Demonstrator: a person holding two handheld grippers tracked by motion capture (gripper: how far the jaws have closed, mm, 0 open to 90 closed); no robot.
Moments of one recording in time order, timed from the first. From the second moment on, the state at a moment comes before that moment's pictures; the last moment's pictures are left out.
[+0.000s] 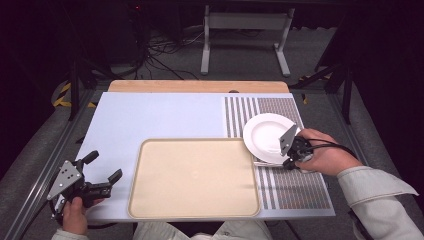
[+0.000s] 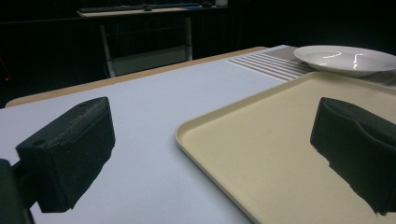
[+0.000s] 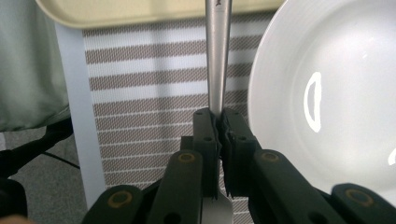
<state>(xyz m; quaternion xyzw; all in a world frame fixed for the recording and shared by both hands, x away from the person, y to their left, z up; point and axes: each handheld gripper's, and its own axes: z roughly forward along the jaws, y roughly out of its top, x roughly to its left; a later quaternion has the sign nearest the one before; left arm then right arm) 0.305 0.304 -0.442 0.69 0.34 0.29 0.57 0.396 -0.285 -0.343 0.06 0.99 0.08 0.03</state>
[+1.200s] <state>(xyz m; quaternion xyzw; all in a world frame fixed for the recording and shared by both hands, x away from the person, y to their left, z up) 0.304 0.305 -0.440 0.69 0.33 0.29 0.58 0.442 -0.162 -0.344 -0.02 0.99 0.11 0.03</state>
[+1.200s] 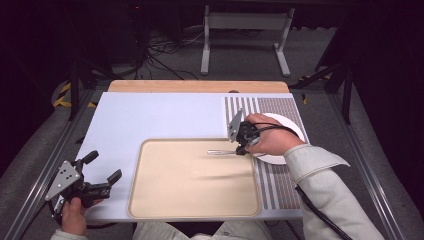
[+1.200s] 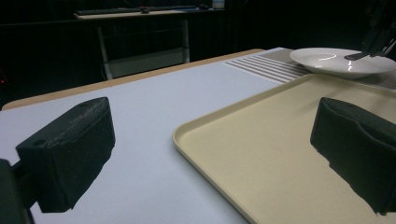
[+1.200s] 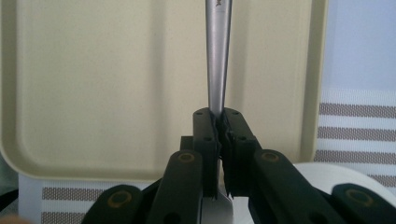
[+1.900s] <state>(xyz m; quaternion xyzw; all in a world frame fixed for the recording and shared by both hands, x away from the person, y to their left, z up) 0.304 0.306 -0.440 0.68 0.34 0.29 0.58 0.455 -0.121 -0.366 -0.04 0.99 0.12 0.01</state>
